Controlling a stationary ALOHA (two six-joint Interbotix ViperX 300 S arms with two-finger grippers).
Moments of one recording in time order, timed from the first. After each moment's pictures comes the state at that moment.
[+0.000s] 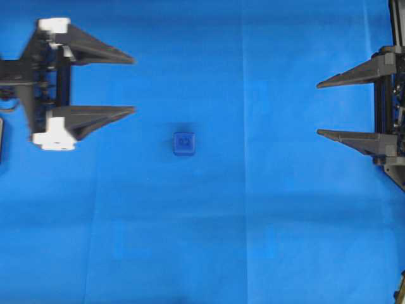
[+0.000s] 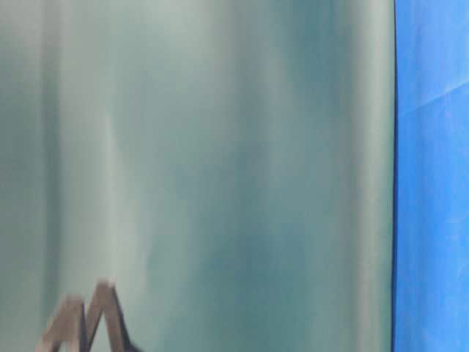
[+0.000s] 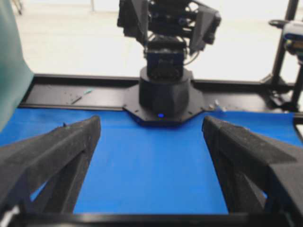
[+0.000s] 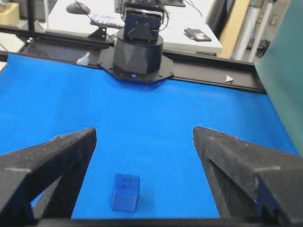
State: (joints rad) left arm 0.04 -0.51 0.85 0.00 -0.42 0.00; right arm -0.01 -0.93 1.15 0.00 -0.25 0.01
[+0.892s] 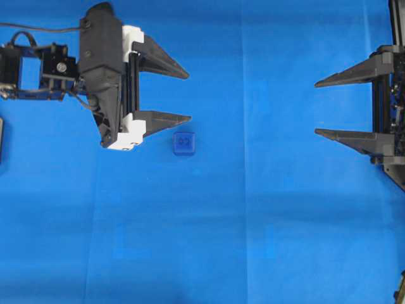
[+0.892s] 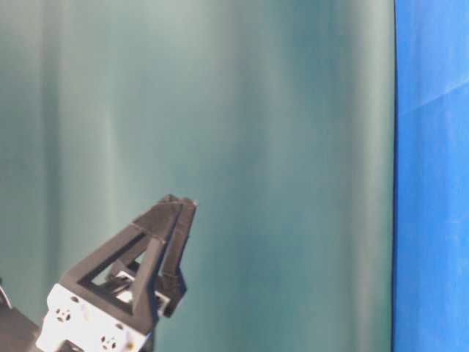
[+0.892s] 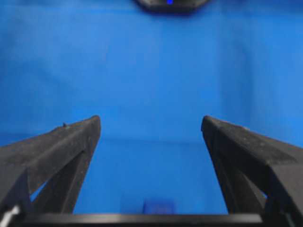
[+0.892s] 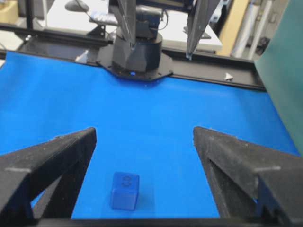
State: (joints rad) left arm 0.05 -0.29 0.52 0.00 0.21 -0.01; right arm -0.01 -0.92 1.14 0.00 -0.25 0.01
